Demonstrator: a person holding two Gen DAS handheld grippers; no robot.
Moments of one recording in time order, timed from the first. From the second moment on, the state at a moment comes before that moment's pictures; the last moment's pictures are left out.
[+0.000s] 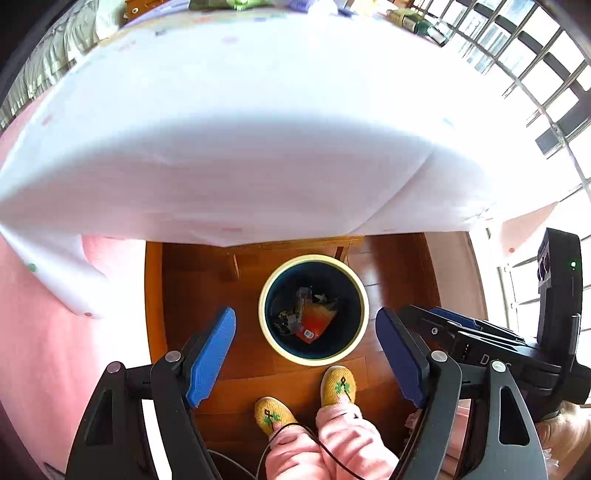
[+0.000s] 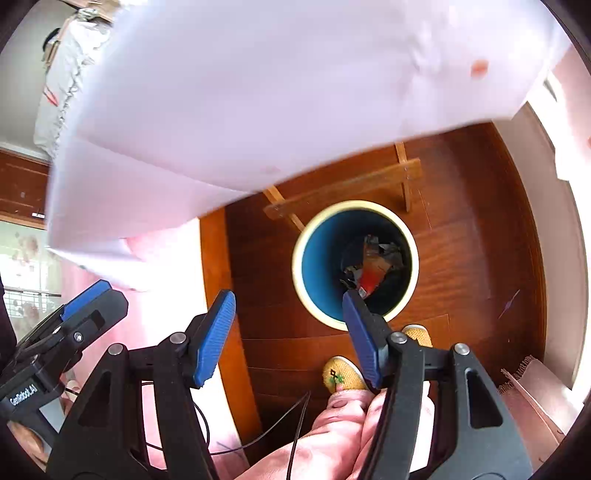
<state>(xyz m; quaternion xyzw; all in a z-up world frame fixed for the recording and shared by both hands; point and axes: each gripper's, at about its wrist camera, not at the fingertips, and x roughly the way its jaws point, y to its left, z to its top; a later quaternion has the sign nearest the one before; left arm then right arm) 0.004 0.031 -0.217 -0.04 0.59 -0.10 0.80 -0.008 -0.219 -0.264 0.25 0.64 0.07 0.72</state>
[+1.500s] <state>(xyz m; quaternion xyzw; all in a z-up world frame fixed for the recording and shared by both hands) 0.329 -0.126 -0.002 0.00 0.52 -0.08 0.85 0.328 -0.389 -0.052 0.16 0.53 0.08 0.83</state>
